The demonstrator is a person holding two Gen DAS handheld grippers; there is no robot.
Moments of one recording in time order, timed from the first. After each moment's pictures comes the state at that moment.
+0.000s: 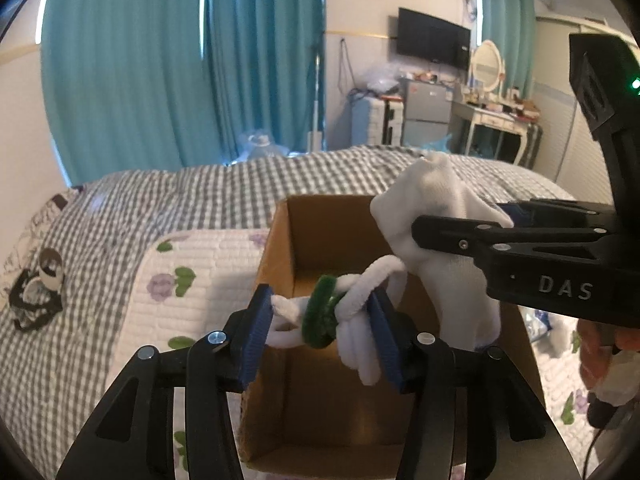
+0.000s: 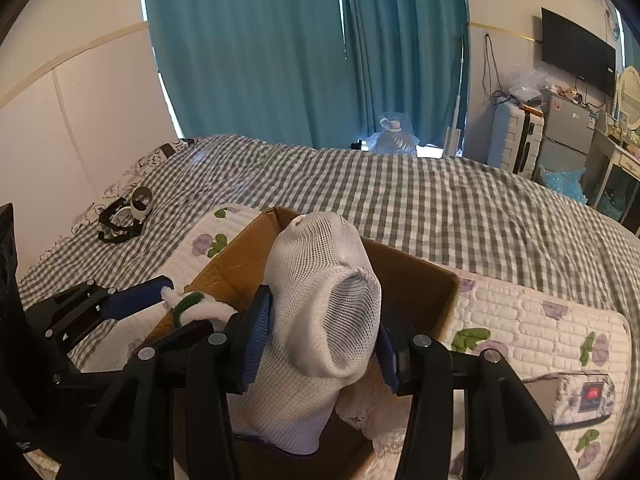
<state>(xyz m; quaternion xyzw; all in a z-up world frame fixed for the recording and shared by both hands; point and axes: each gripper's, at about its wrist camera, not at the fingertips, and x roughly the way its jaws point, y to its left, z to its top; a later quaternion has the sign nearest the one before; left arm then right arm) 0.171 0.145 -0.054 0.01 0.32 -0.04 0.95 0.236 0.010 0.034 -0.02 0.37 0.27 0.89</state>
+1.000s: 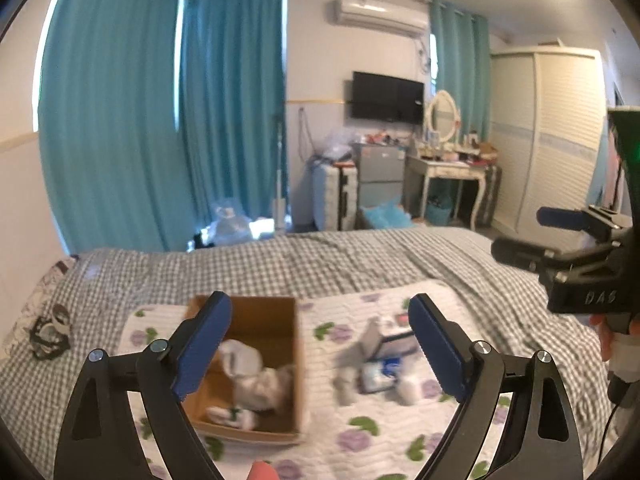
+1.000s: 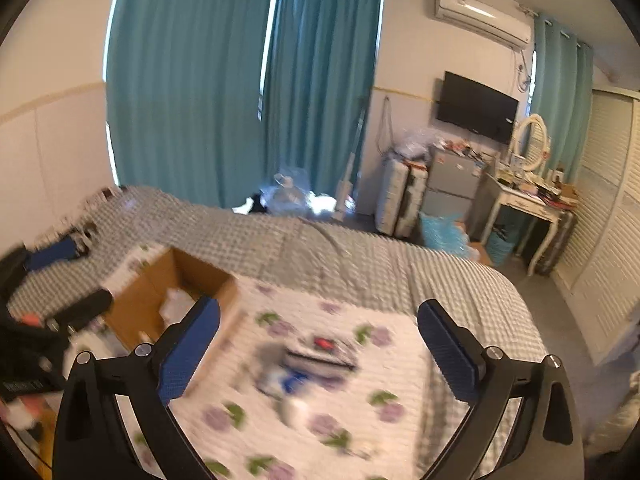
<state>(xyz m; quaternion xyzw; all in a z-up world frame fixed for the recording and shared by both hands) 0.061 -0.007 0.088 0.02 0.22 -0.08 0.97 0.090 -0.219 0.189 -0.07 0.28 0.11 0.95</state>
